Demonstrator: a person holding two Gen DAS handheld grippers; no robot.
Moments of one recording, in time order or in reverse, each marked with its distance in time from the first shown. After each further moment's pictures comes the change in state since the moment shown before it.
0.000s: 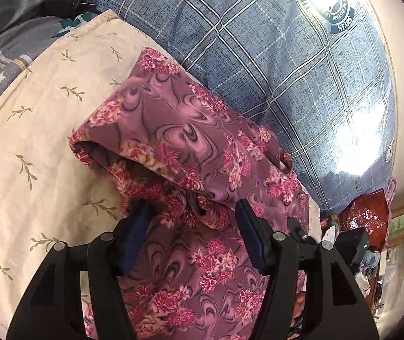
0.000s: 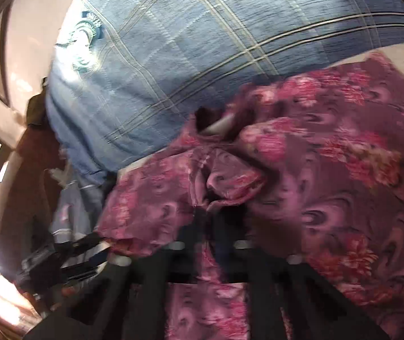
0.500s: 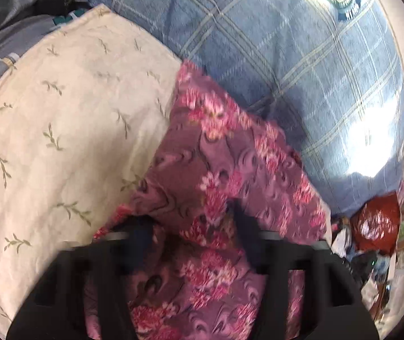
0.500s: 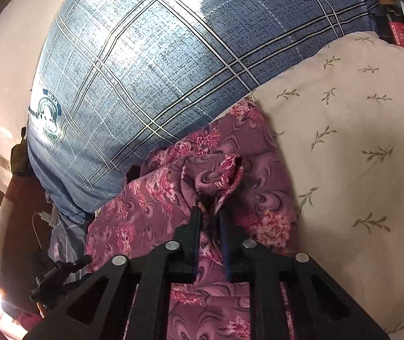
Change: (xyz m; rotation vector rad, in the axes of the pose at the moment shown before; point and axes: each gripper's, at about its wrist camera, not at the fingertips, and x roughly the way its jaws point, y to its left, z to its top) left arm 0.029 -0.005 -0.009 0.005 -0.039 0.055; right arm -0.084 -0.094 0.020 0.147 -0.131 -0.123
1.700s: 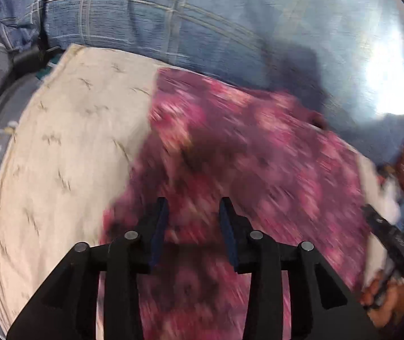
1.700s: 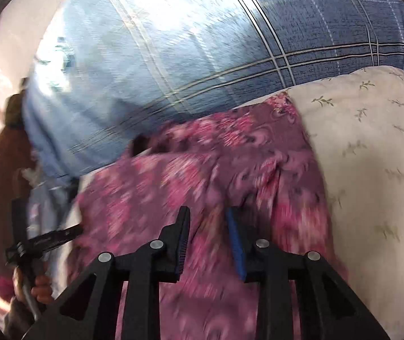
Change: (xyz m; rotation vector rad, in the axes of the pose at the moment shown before) left arm 0.003 -0.019 -0.013 0.338 0.060 0.183; right arm -0.012 0.032 -0.011 -0.218 0.080 -0.051
